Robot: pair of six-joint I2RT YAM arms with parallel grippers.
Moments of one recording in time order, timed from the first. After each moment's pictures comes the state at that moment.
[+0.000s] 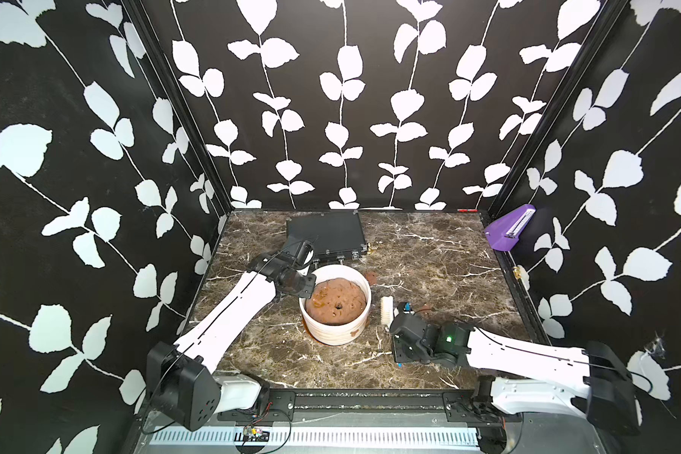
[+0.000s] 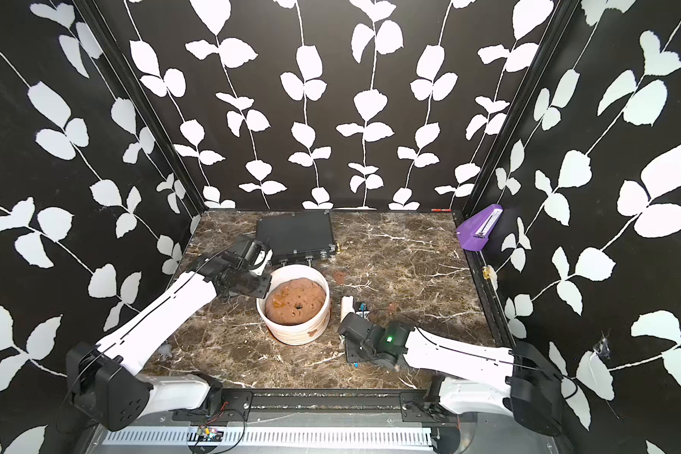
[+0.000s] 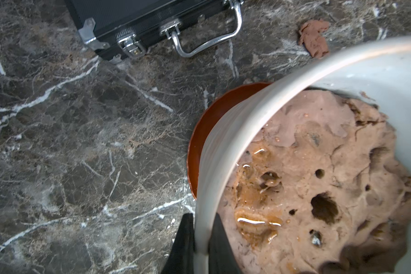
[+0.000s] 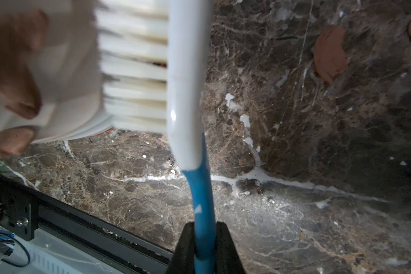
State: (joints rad) left arm -0.47 1.29 1.15 -1.00 -0.03 -0.15; right arm 1.11 1.20 0.71 -0.65 0.07 0.92
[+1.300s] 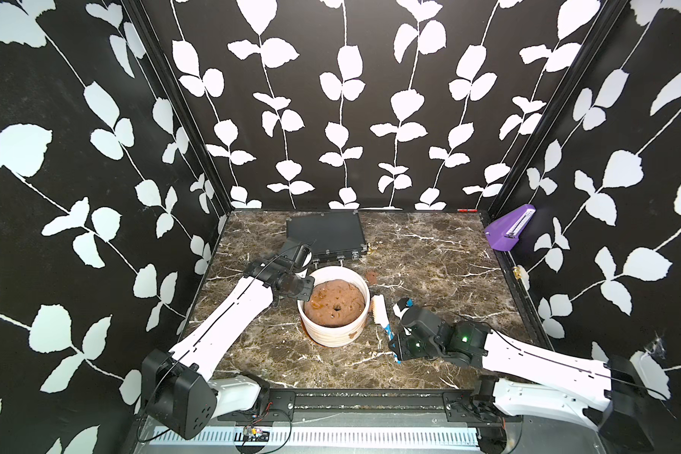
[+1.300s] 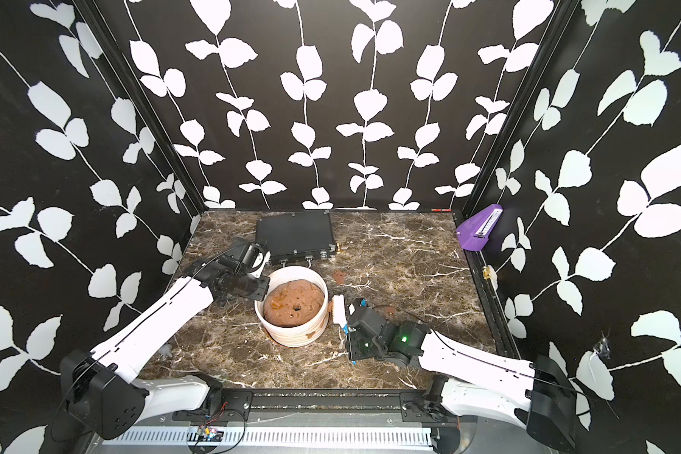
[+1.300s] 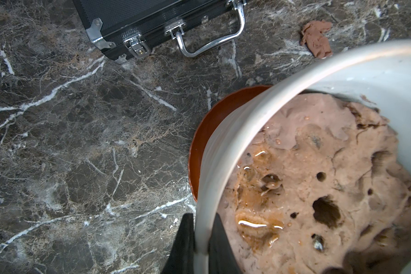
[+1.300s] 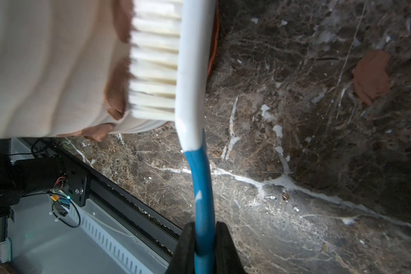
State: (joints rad) left arm -0.47 1.26 1.12 -0.97 -0.05 -0.16; right arm 1.05 1.07 0.67 -0.60 -0.05 0.84
